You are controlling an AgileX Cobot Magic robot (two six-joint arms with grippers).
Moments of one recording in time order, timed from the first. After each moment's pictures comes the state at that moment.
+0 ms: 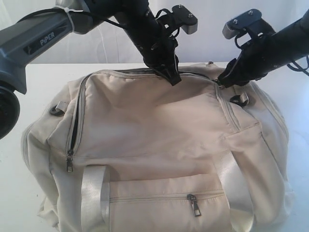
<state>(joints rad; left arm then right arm) -0.50 2.28 -2.38 -0.30 1.24 0.71 -0.08 1.77 -1.30 0.63 0.62 -1.13</state>
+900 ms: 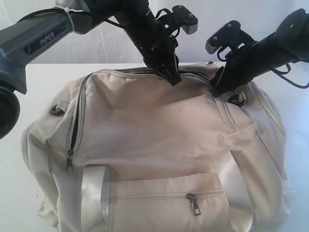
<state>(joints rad) -0.50 2.28 -2.38 -0.30 1.24 0.71 0.00 1.82 -1.30 0.54 0.46 -1.09</state>
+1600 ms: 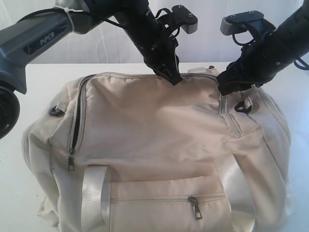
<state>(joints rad) -0.50 2.28 -2.38 -0.31 1.24 0.69 0.00 1.65 -1.30 0.40 0.87 -0.60</state>
